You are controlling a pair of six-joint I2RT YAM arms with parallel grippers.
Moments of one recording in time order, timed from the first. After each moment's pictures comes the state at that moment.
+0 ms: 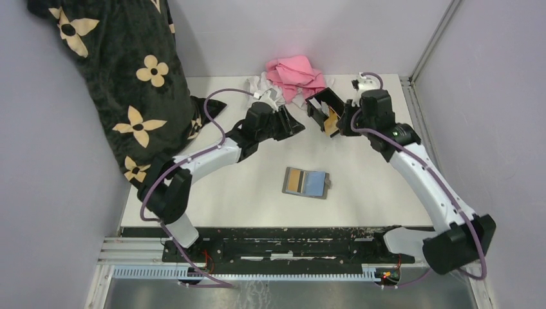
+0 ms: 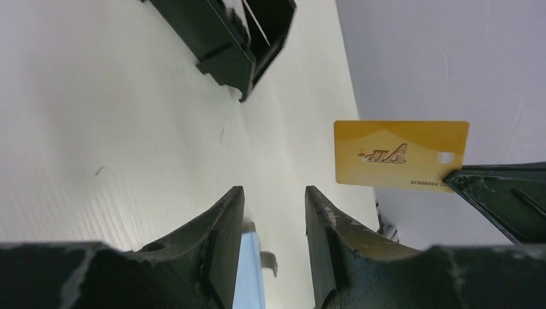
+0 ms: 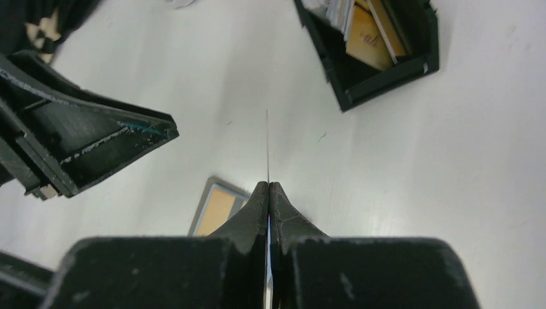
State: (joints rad) left arm -0.66 1.72 1.18 0.15 0.13 -0.84; right arm 0.34 1.30 1.26 -0.54 0.02 0.28
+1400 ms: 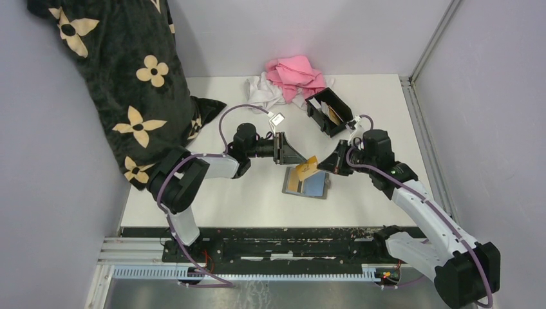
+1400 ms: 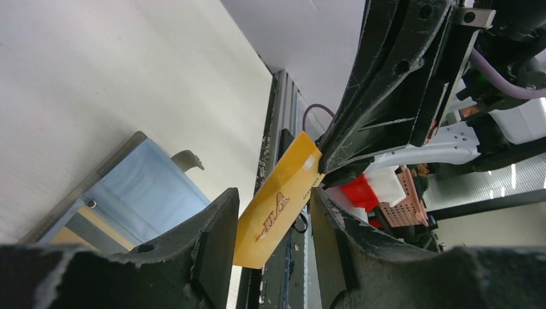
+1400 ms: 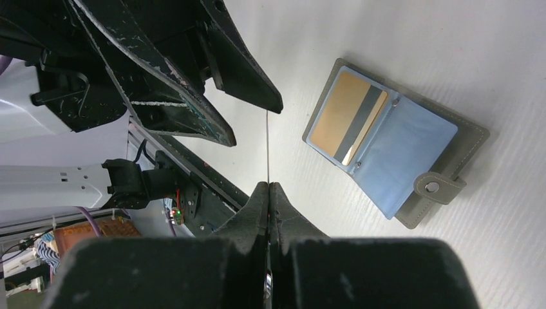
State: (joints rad) left arm -0.59 1.78 0.82 0.86 0.92 -0.89; right arm 0.36 0.97 0.72 -0.33 -0.50 0.63
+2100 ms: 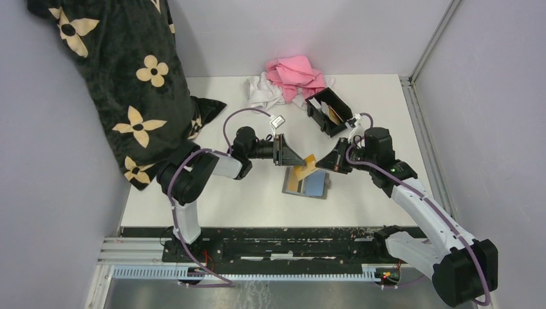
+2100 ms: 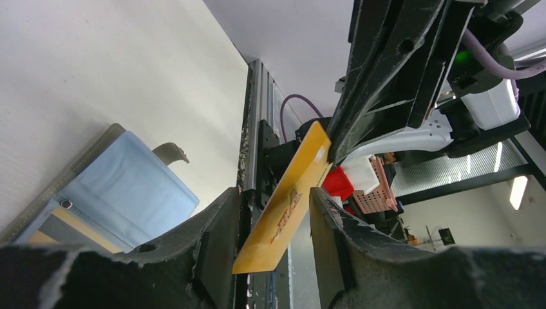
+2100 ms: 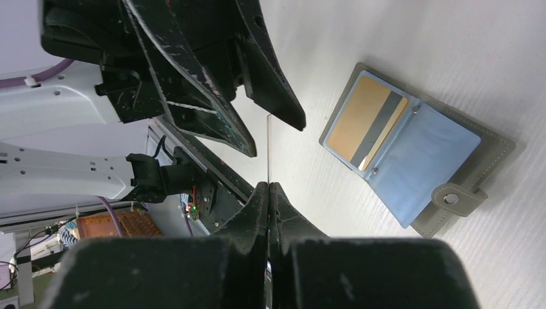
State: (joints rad) left arm -0.58 1.89 0.81 1.11 1.01 -1.05; right arm 0.34 1.00 0.72 -0.28 -0.57 0.66
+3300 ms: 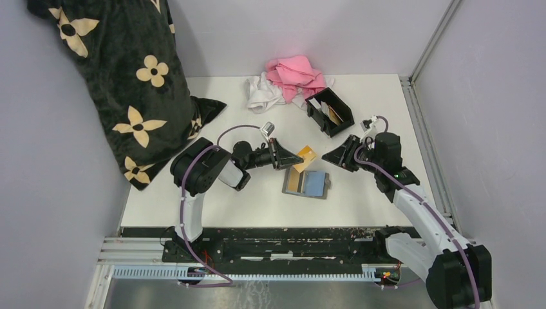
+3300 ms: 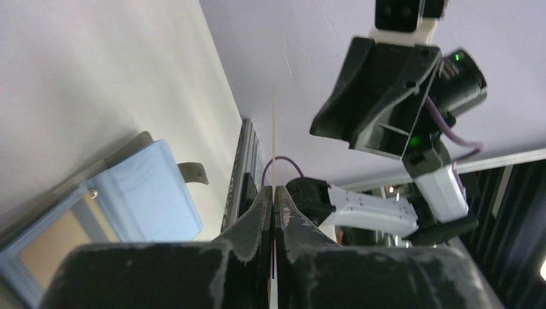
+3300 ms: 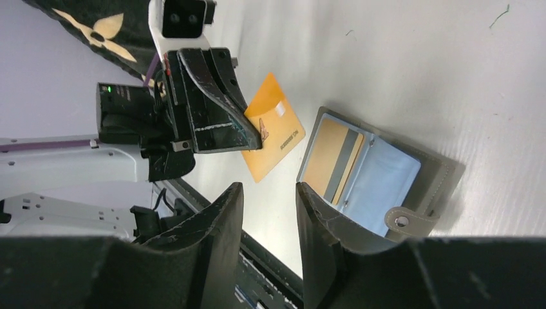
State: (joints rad) left arm -0.58 2.05 0.72 1.47 0.81 -1.37; right arm 0.21 0.98 0.61 -0.10 -0.56 0.72
